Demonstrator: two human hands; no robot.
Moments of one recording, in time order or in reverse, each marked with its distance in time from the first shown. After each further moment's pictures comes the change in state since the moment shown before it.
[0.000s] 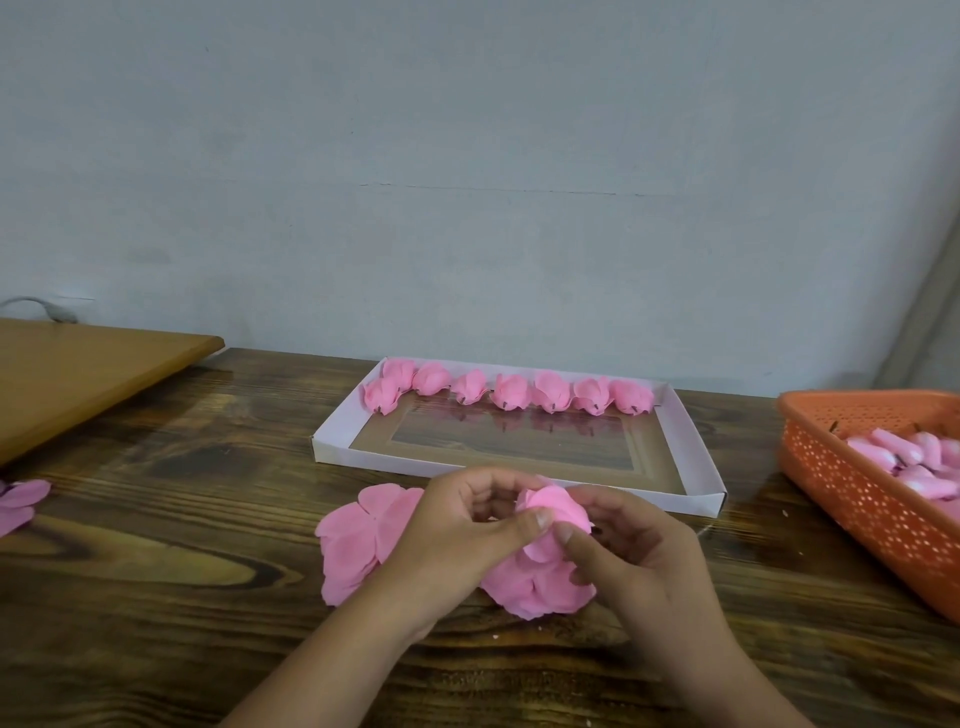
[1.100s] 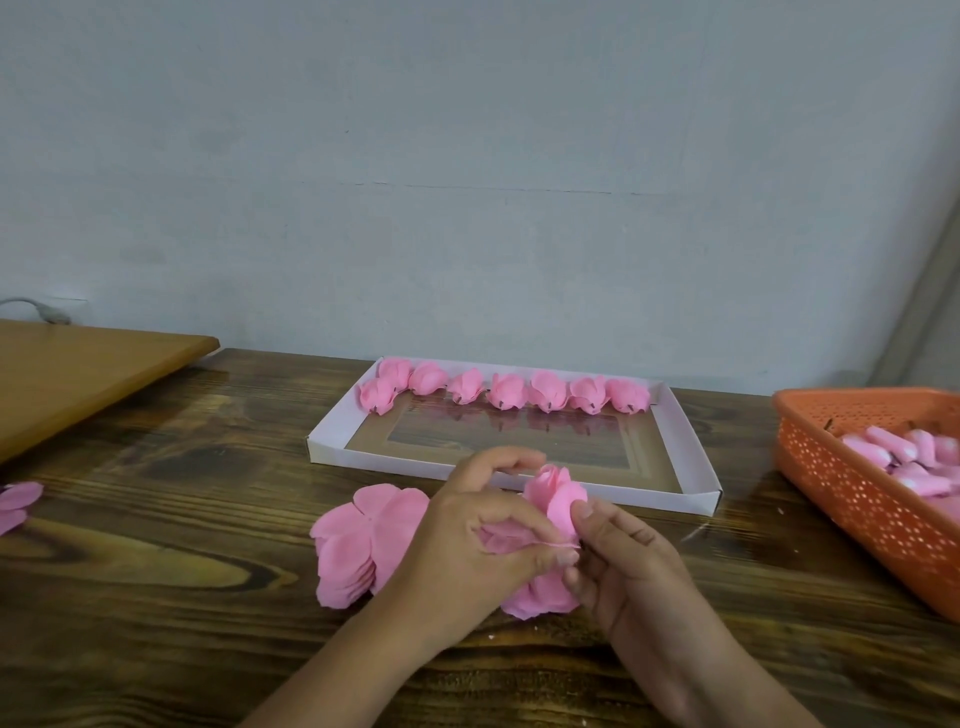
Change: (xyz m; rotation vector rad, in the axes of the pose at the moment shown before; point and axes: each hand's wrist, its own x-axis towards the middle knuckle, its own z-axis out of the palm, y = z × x) left_hand -0.006 -0.004 0.008 0.259 0.014 0.365; right_hand 0.003 0.002 0.000 0.639 -0.062 0.459
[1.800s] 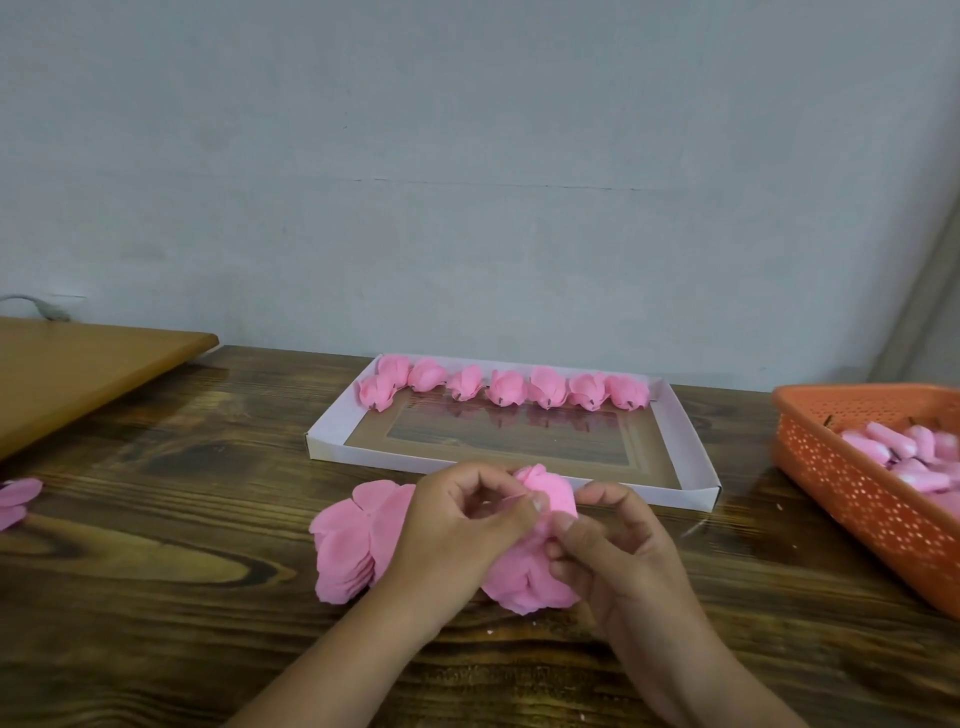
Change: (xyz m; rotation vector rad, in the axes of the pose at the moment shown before) left_hand 0.005 -0.006 0.003 -0.239 0.150 -0.285; right_hand -0.005 0.004 0.005 -0.136 0.018 -0.183
